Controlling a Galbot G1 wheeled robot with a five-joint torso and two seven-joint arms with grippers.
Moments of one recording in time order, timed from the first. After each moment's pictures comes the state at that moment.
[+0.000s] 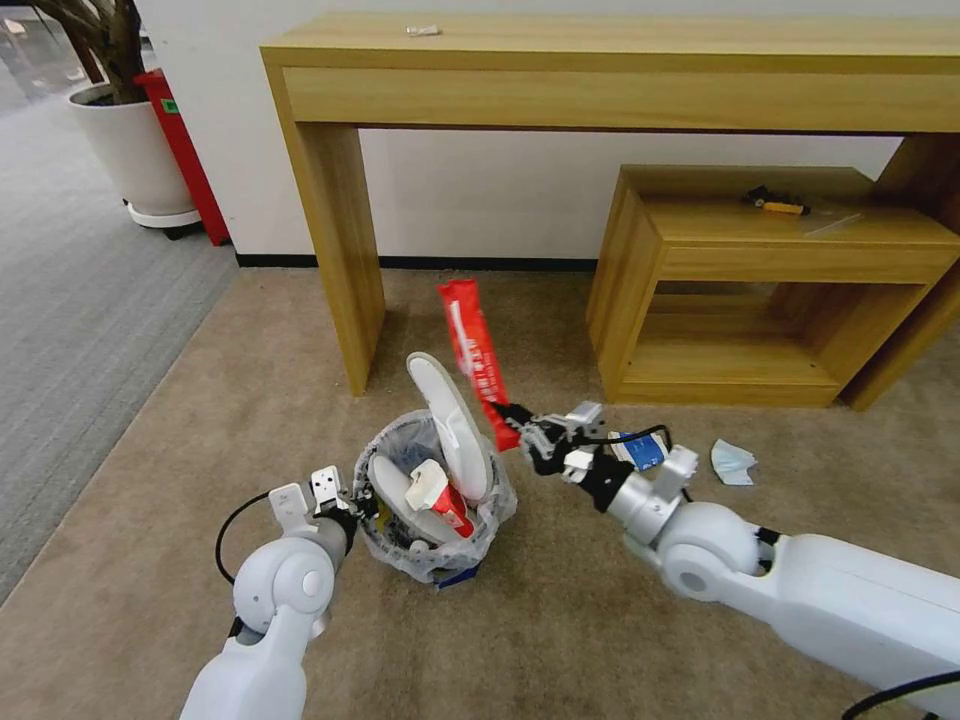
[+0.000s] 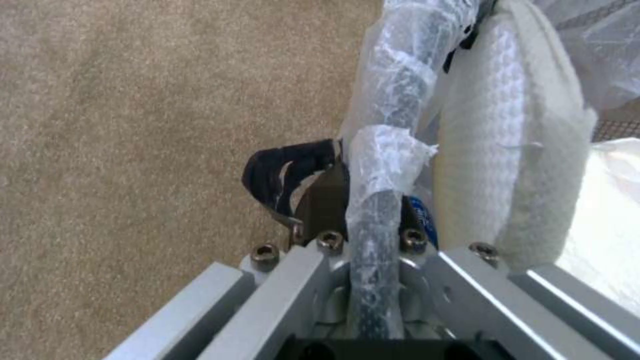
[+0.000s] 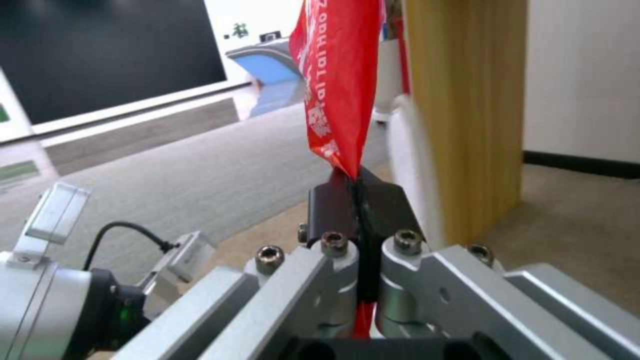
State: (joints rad) left arm 1.23 -1.39 -0.45 -1.95 -0.78 0.72 -0.46; right arm -0.39 0.63 -0.80 1.91 1.08 0.38 0.02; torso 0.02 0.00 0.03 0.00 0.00
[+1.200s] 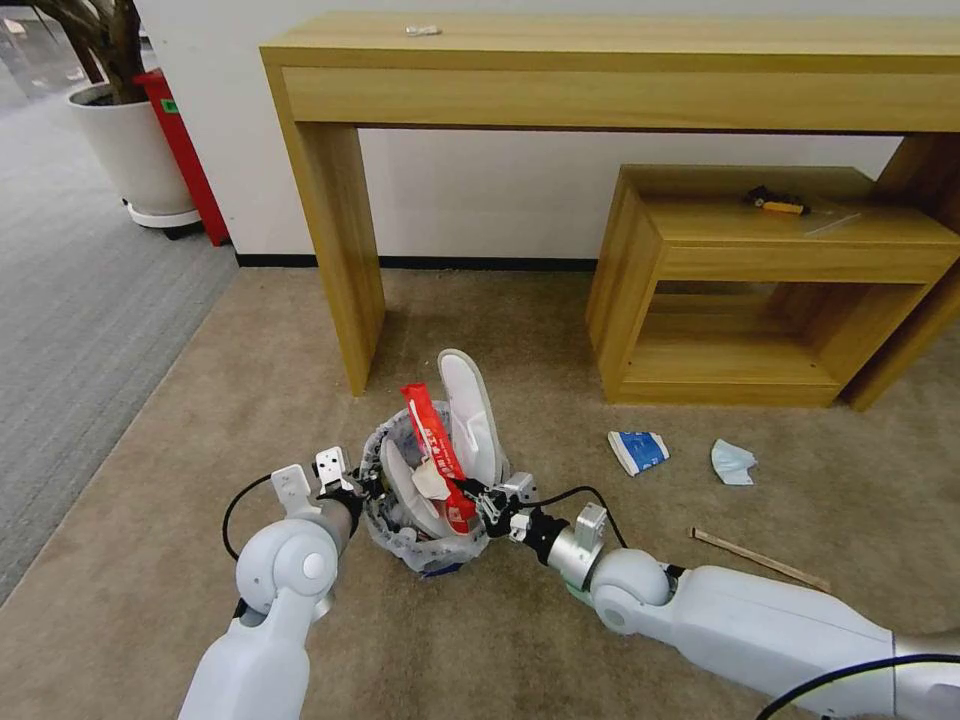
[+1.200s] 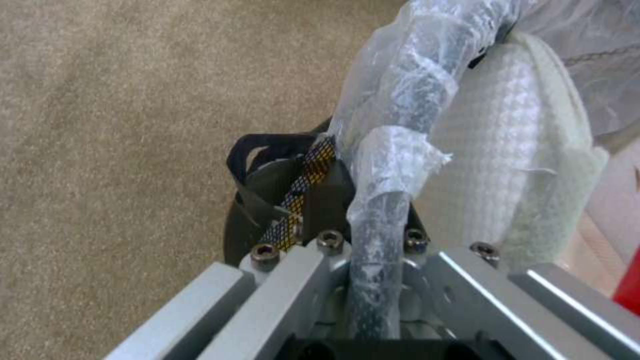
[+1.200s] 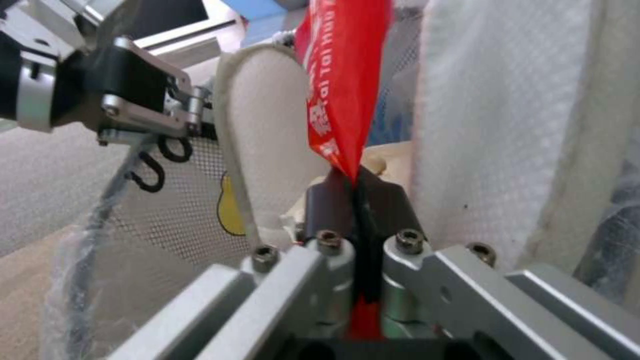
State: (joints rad) left arm 1.19 -1.39 -0.44 -1.96 -0.82 0.72 -0.48; right arm -0.46 0.83 -0.91 1.60 1.02 0.40 0.00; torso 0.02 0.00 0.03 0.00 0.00
